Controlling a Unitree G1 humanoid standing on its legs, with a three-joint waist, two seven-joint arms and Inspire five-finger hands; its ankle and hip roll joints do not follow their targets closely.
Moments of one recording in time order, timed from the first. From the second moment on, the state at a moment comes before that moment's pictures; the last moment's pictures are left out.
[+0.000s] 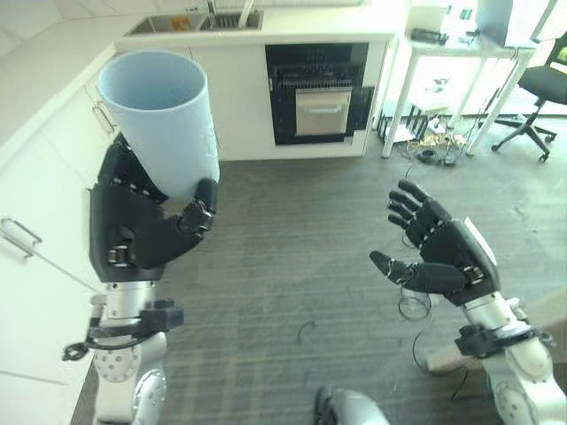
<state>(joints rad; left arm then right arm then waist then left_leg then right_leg) 0.15 0.32 0.11 -0.39 -0.53 -0.40 0.01 0.24 -0.46 -0.09 -0.36 0.57 -0.10 0.28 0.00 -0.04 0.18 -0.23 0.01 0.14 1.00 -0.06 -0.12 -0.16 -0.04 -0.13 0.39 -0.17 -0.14</state>
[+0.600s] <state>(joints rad) 0.03 0.41 0.15 -0.30 -0.50 -0.34 -0.03 0.19 -0.44 -0.01 -0.52 0.59 -0.06 0.27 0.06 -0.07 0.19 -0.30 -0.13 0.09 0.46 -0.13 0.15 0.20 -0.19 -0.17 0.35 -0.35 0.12</state>
